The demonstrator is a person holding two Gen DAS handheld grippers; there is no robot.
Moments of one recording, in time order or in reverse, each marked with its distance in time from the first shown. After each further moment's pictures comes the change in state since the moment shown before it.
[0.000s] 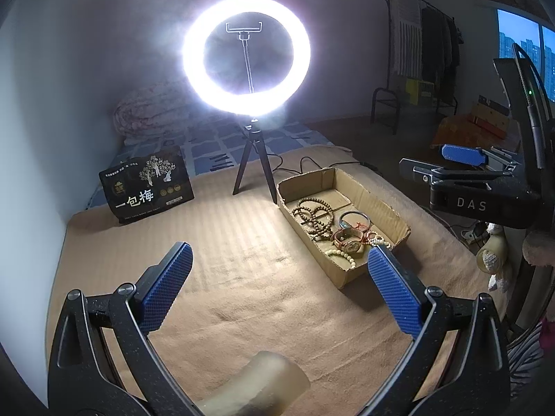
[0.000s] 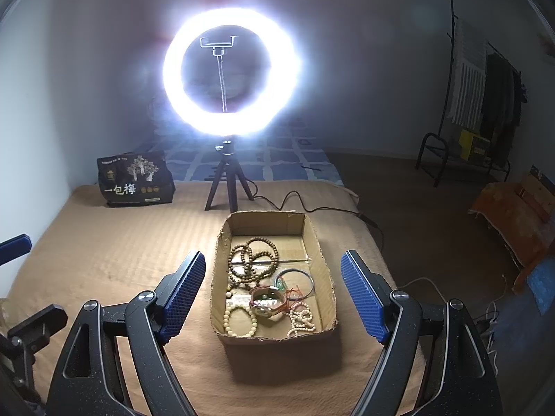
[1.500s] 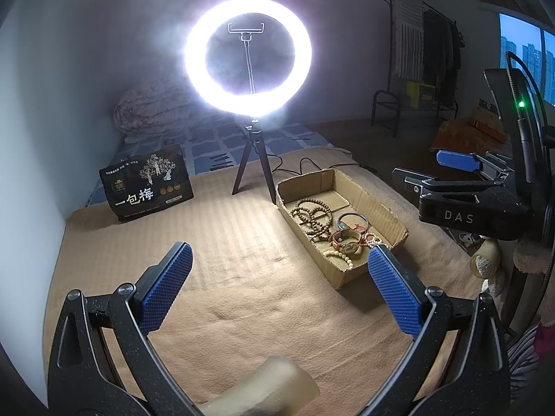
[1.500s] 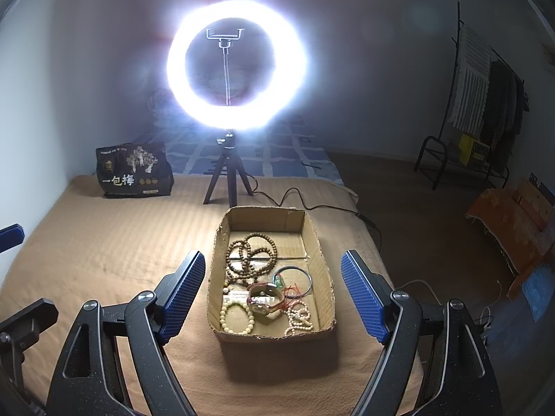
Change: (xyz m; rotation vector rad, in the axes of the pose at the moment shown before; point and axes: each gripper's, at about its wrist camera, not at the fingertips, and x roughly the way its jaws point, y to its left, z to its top) left arm -0.003 0.000 0.000 -0.032 -0.003 -0.006; right arm 0.003 0.003 -0.003 -0.034 0.012 -0.008
